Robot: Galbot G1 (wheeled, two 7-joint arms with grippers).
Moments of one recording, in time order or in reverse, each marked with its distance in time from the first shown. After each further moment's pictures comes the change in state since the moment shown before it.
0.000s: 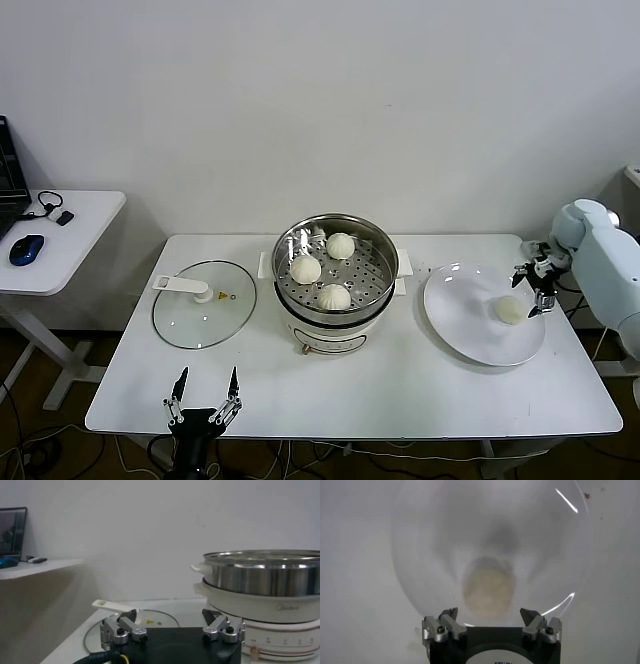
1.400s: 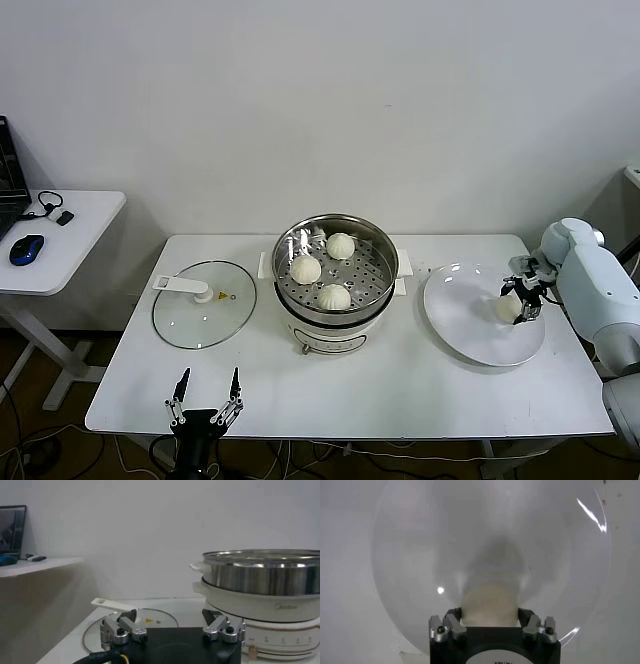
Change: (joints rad) left arm 0.000 -0.006 0.005 0.004 0.002 0.000 0.000; right arm -0.067 0.073 0.198 -0.061 -0.178 0.072 0.057
